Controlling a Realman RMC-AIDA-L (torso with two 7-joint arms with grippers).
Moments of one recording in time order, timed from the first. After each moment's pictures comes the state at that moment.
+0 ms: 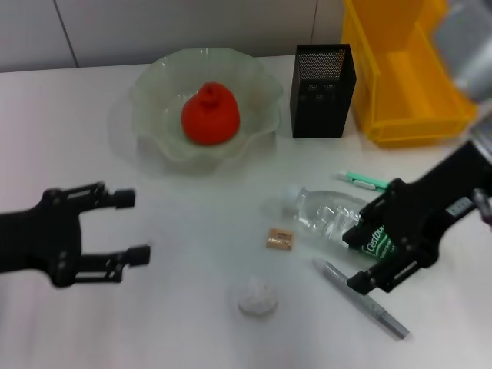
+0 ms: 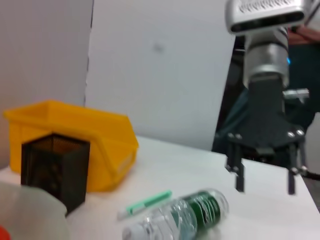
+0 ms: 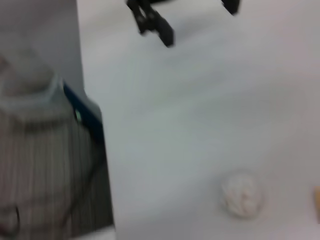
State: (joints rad) left arm -0.35 -1.95 1.06 0.79 1.66 1.71 -1.34; right arm 0.63 2.06 -1.09 -1.37 -2.30 -2.03 2.08
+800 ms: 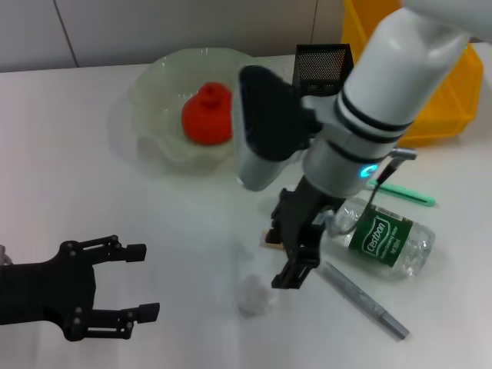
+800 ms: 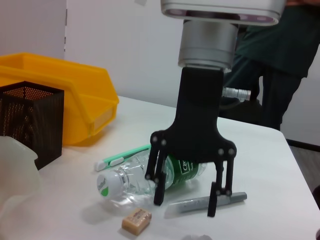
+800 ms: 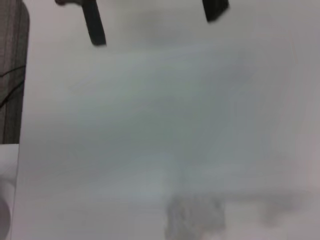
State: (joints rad) left arm -0.33 -1.99 1.03 0.75 1.82 1.72 -1.24; right arm 0.90 2.09 -1.63 -1.07 -2.41 -1.59 2.16
